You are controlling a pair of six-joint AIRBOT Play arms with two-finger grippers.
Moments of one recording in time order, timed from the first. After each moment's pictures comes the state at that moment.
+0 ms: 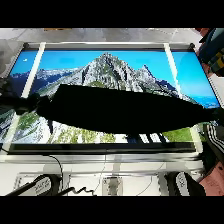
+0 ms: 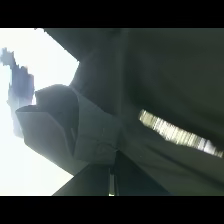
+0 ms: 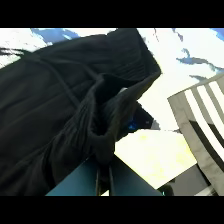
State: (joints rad) left arm 0.36 -1.20 1.16 1.18 -1.15 -1.59; right arm -0.74 -0.74 0.84 -1.29 1.00 1.42
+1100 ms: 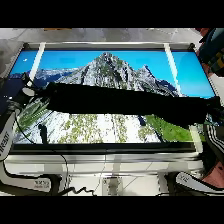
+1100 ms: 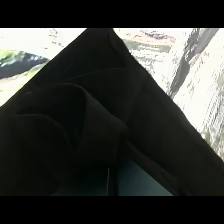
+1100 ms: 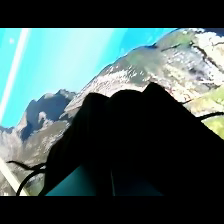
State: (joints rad) left arm 0.18 -1.58 1.17 0.96 -0.43 -1.59; right arm -0.71 -1.26 0.84 -0.73 0.46 1.46
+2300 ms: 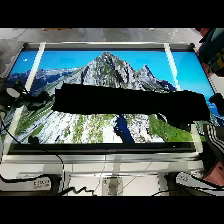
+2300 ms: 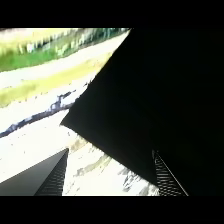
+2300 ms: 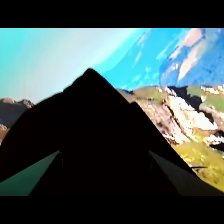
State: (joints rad) left arm 0.31 -1.49 1.16 1.17 -0.91 -1.58; right arm -0.70 -1.29 0.98 -1.12 0.50 1.45
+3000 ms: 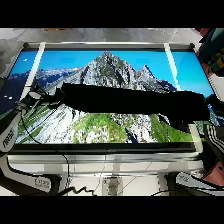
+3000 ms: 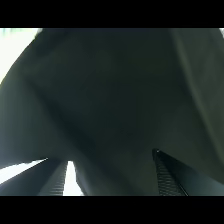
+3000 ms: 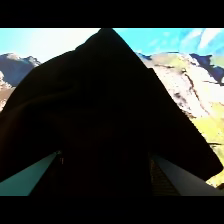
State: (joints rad) left arm 0.17 -1.68 1.14 0.91 -0.56 -1.59; right arm -0.68 -1.29 1.01 -1.13 0.63 1.40
